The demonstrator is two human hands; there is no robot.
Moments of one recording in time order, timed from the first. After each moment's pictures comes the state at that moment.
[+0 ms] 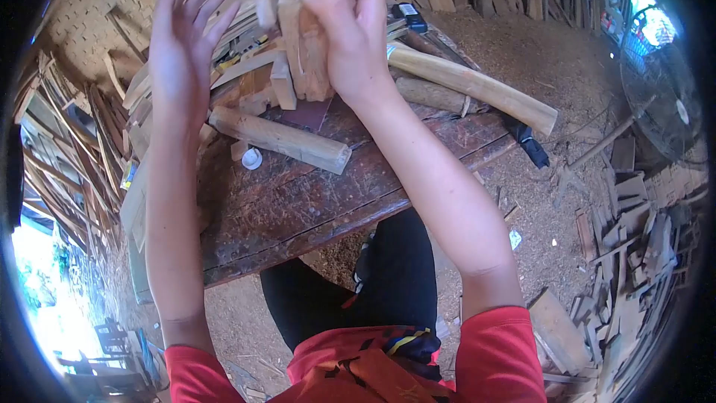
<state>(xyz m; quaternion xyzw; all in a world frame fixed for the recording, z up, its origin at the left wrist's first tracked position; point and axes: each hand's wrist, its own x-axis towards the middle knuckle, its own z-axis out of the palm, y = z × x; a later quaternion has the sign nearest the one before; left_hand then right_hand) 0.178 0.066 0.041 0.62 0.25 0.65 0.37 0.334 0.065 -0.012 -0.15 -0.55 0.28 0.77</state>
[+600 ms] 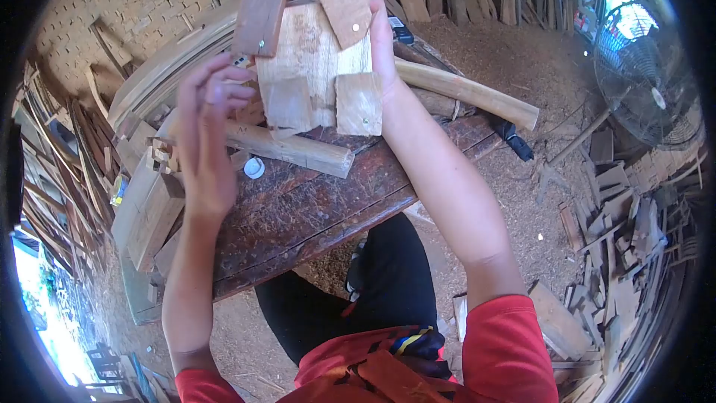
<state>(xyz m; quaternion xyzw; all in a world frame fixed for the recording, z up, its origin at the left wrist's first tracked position) 0.139 0.010 -0.016 0.75 0.30 0.55 0.23 0.355 0.106 -0.045 -0.04 -0.34 0.72 0.60</state>
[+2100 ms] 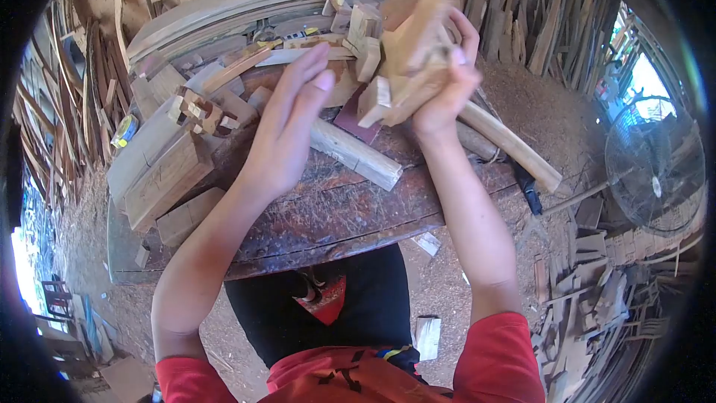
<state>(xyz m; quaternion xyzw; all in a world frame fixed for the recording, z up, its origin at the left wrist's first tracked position) 0.130 0.038 -0.060 0.68 0.32 0.57 0.32 0.321 0.082 -0.037 -0.24 -0.52 0.25 0.78</state>
